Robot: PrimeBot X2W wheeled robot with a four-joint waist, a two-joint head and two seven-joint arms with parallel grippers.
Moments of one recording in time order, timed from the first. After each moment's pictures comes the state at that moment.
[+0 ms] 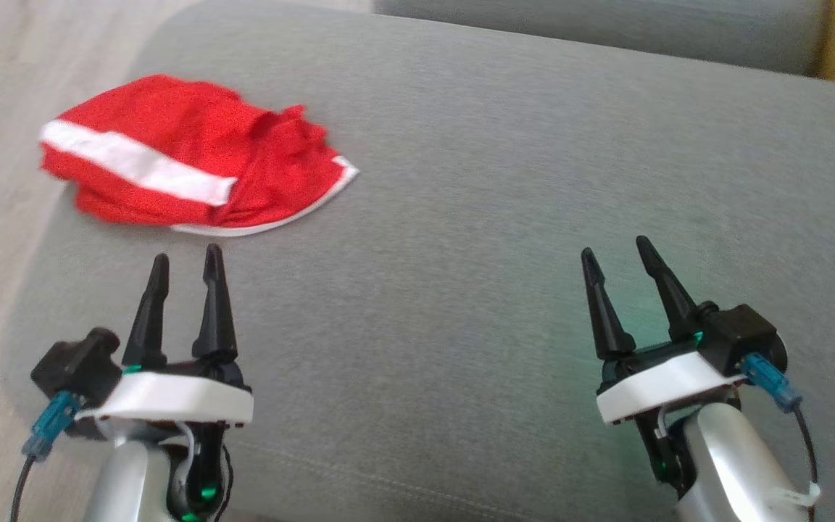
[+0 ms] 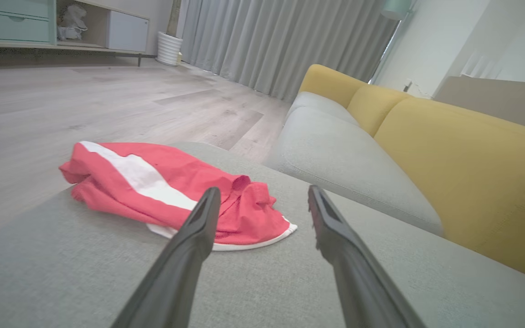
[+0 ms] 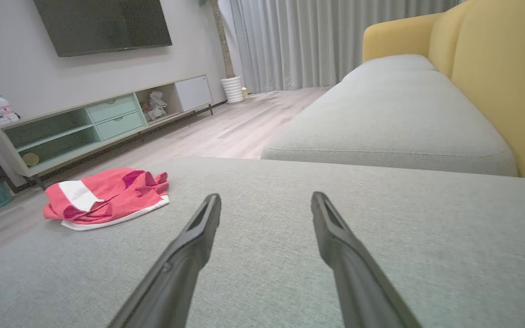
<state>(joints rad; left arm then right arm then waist) -0.10 0.04 -0.11 0.14 -0.40 -0.03 -0.26 -0.19 -0.05 0.20 0.33 0.17 0.13 -0.25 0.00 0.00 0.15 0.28</state>
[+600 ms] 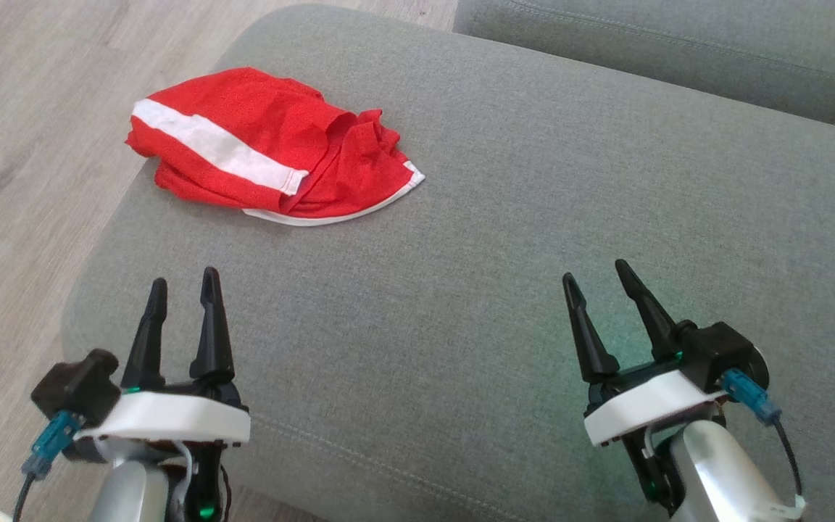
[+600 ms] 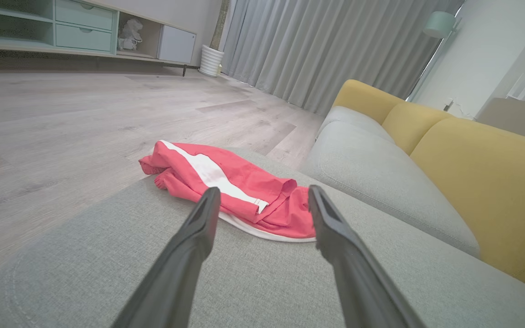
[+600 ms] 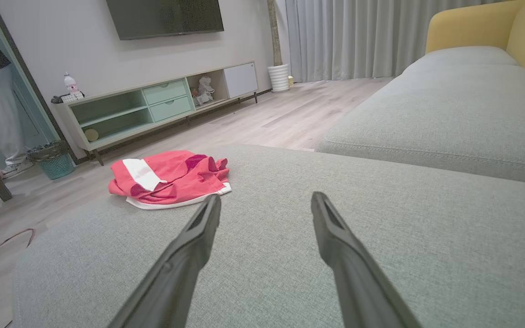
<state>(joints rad) -0.04 0.04 -0.09 0.14 -0.41 -0.03 -0.26 -0.17 -0.05 0.25 0.36 0.18 0.13 -0.25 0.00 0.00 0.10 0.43</state>
